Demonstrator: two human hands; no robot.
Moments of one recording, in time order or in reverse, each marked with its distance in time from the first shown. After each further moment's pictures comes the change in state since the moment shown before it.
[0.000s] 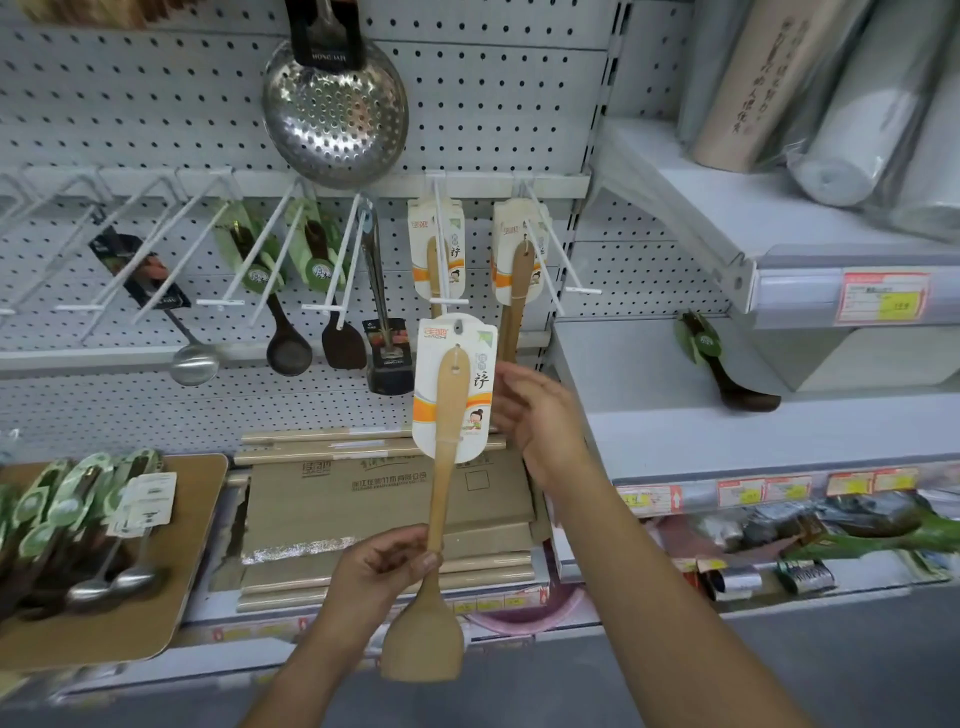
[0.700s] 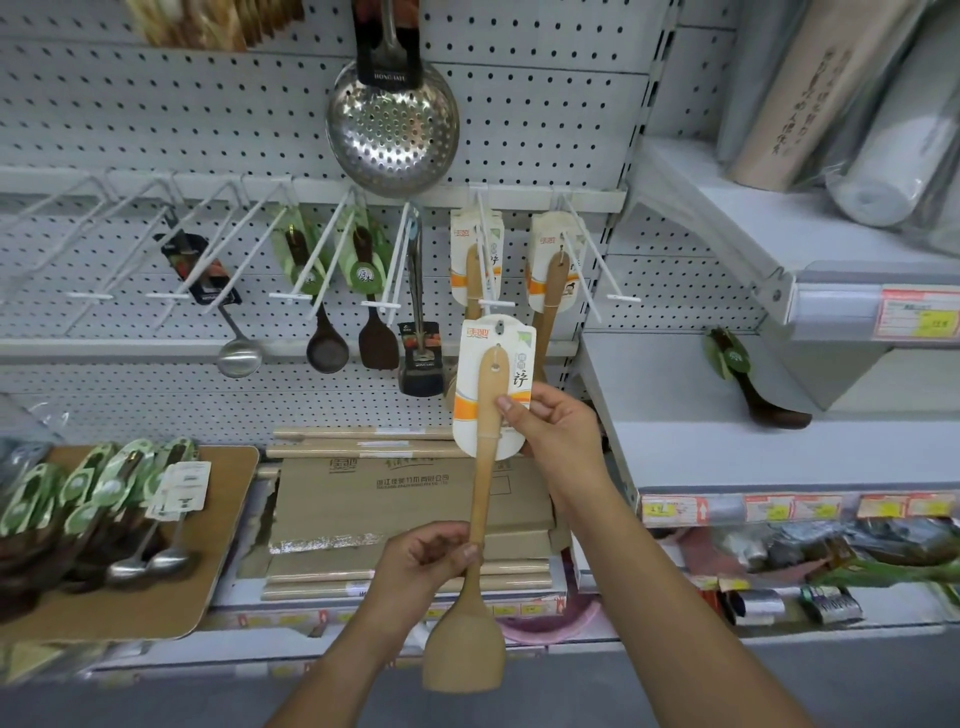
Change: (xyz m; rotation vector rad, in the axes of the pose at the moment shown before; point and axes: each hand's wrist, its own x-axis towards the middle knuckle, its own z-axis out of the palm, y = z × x) left_hand -0.009 0.007 0.010 0.050 -0.045 0.019; right_hand -0.043 0.000 0.026 -0.258 -0.080 -0.137
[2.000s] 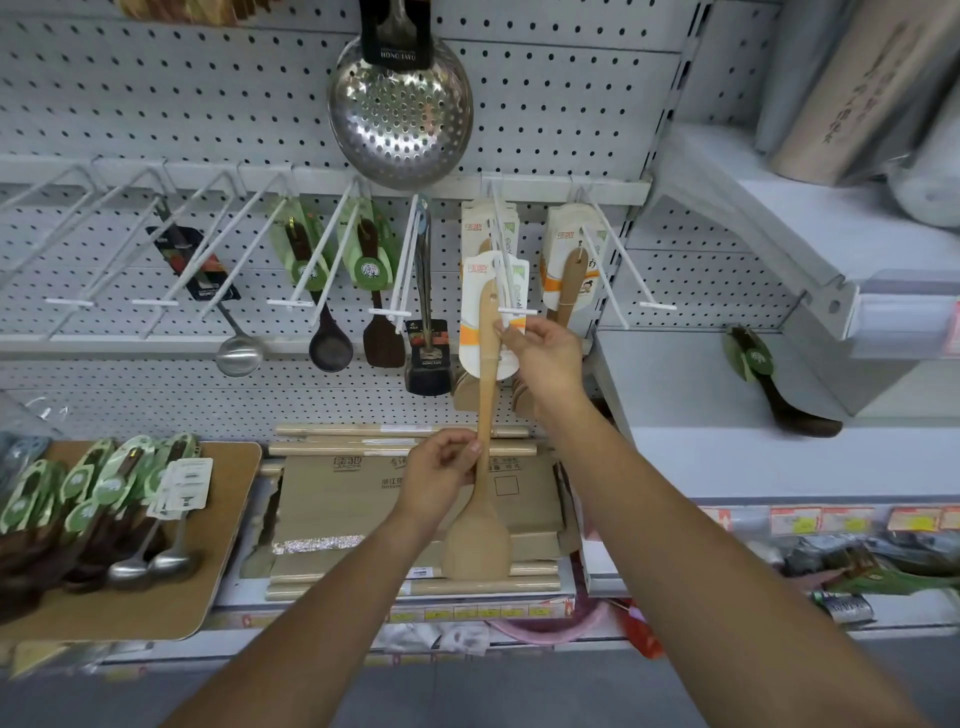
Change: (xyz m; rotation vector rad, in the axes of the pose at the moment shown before) left_hand 0.113 0.027 0.003 0.018 0.126 0.067; right_hand 0.120 0.005 0.024 -0.087 0.171 0.019
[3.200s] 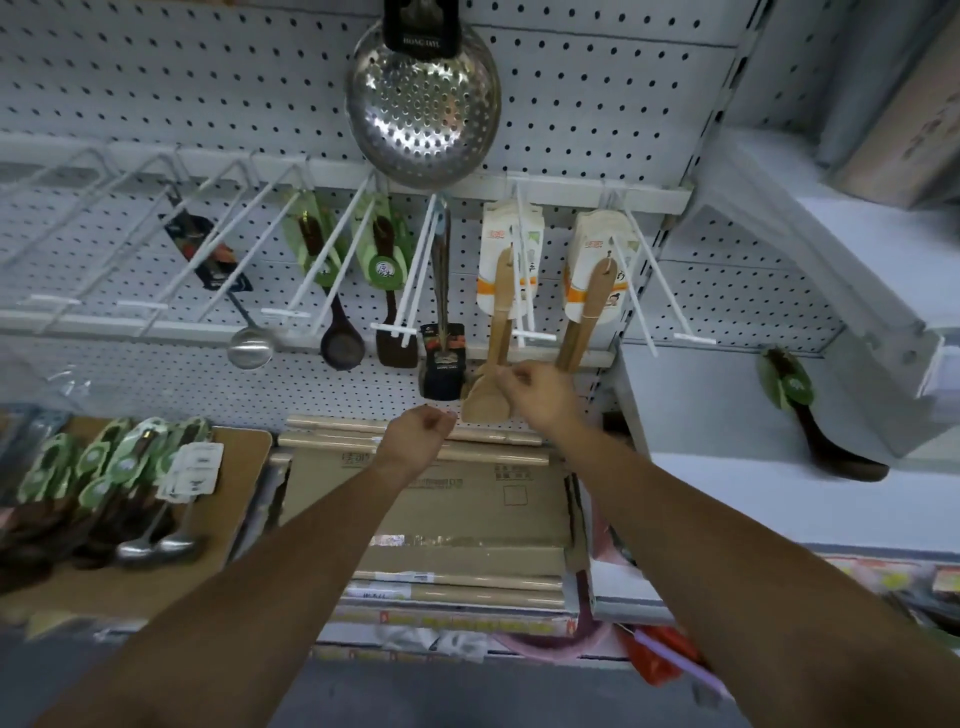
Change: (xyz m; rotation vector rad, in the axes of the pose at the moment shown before) left_hand 0.080 0.016 -0.039 0.779 0.053 -0.096; right_hand 0.058 0.063 -0.009 -0.955 -0.224 -0.067
